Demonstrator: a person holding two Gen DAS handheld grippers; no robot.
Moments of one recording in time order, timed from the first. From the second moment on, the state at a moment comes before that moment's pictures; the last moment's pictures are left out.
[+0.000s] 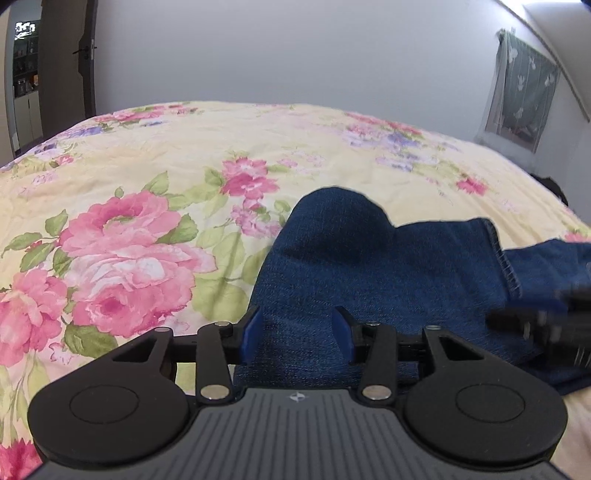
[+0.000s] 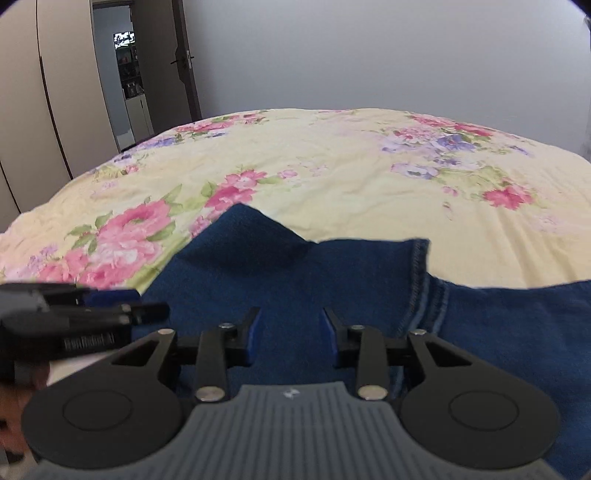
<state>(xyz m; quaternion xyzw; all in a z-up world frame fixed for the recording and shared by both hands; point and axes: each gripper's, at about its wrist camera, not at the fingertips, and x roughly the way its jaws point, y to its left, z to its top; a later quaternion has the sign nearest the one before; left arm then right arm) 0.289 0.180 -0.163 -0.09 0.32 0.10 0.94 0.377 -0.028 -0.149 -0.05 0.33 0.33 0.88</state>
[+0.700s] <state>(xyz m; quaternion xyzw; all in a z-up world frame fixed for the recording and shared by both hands) 0.310 0.096 -0.140 -0.06 0.32 0.05 0.94 0.328 -0.156 -0.143 0.01 0.32 0.28 0.91</state>
